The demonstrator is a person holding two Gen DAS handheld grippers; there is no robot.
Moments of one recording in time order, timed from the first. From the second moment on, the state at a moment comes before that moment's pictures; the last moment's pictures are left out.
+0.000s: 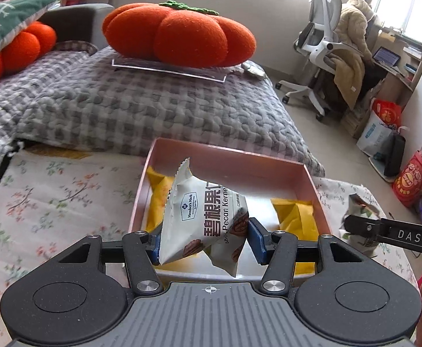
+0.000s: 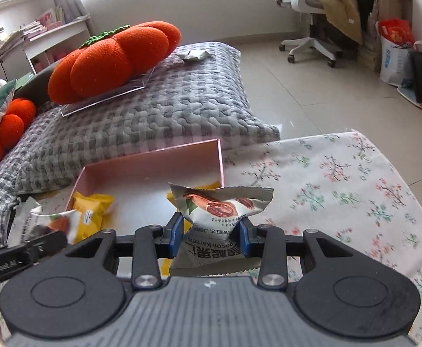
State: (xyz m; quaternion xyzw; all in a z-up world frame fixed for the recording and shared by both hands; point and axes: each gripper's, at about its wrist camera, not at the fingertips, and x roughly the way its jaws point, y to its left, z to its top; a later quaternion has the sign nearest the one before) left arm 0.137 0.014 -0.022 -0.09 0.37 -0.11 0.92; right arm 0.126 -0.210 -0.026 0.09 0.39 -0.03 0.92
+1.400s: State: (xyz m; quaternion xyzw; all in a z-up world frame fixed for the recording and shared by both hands) left arm 0.146 0.044 -0.013 -0.12 0.37 -0.07 0.92; right arm 0.139 -0.194 -0.012 0.19 0.40 0.05 0.90
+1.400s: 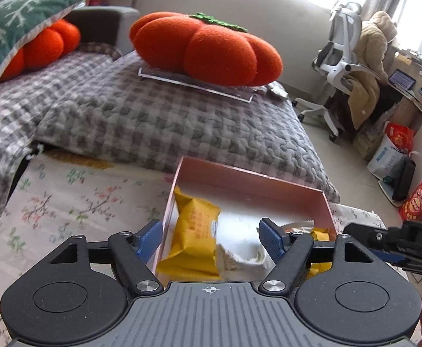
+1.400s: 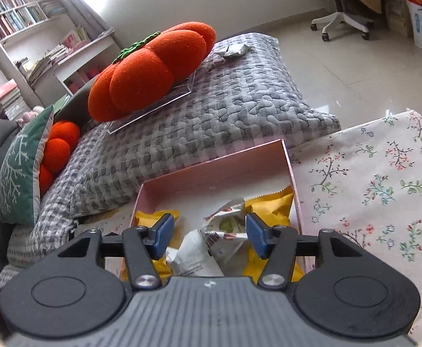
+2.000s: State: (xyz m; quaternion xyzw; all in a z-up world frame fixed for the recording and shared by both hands) left arm 0.096 0.044 -0.018 -0.10 0.45 -0.06 0.89; right arm 0.093 -0.210 0.005 0.13 0.45 0.03 0.88
